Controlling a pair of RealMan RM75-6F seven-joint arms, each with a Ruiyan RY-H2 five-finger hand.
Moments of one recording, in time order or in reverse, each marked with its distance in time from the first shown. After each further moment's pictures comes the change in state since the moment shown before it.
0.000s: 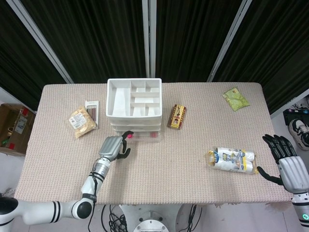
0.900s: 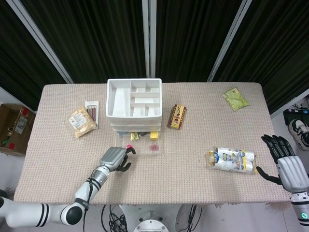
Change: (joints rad) left arm -0.021 0.157 0.084 -0.201 -0.041 -0.121 0.087; right arm 0.005 -0.008 -0.001 0.011 0.003 -0.018 0.006
